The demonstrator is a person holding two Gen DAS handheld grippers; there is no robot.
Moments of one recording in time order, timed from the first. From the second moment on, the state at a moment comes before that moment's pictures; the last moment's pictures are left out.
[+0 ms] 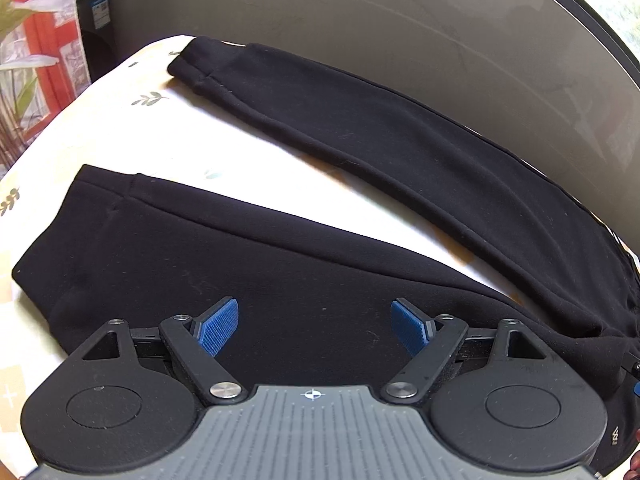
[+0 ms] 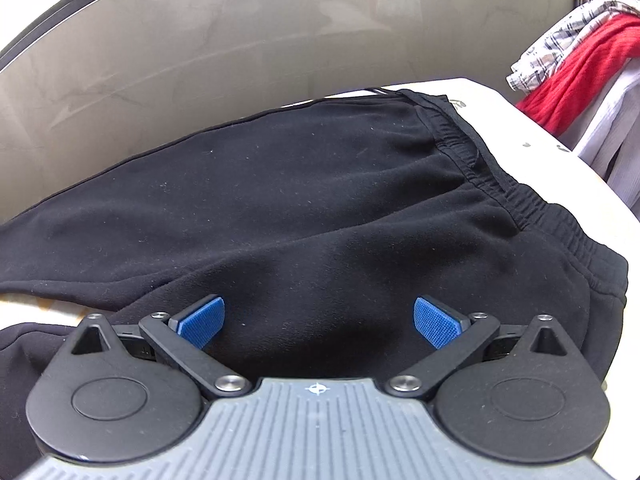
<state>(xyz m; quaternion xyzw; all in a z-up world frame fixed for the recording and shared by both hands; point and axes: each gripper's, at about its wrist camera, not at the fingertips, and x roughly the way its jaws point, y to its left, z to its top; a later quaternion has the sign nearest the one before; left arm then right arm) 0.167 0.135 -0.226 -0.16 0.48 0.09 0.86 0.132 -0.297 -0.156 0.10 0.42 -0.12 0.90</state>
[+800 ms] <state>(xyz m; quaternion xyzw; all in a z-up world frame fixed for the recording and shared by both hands) 0.072 0.282 -0.257 -0.43 0.38 0.26 0.78 0.172 -0.252 -0.140 0.08 0.39 -0.04 0.92</state>
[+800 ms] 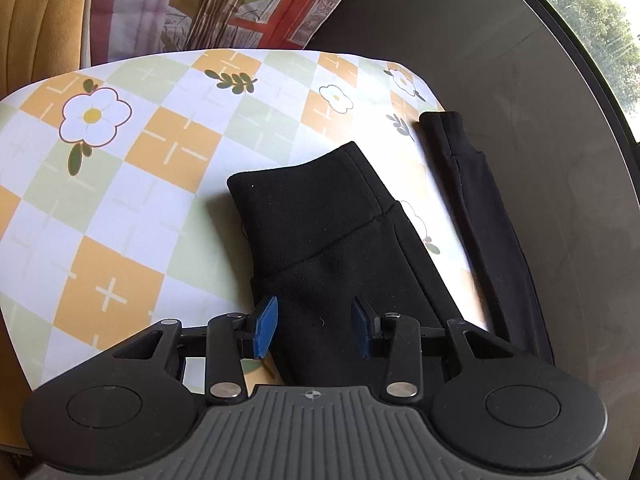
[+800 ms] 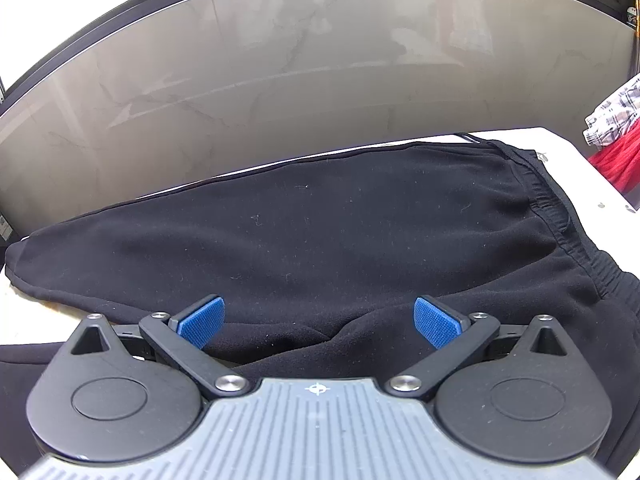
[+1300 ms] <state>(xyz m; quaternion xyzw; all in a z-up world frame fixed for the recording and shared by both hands) 0.074 0.287 -0.263 -0.37 0.37 0.28 0.80 0.164 -0.251 -0.136 0.08 0.40 -0.04 0.91</state>
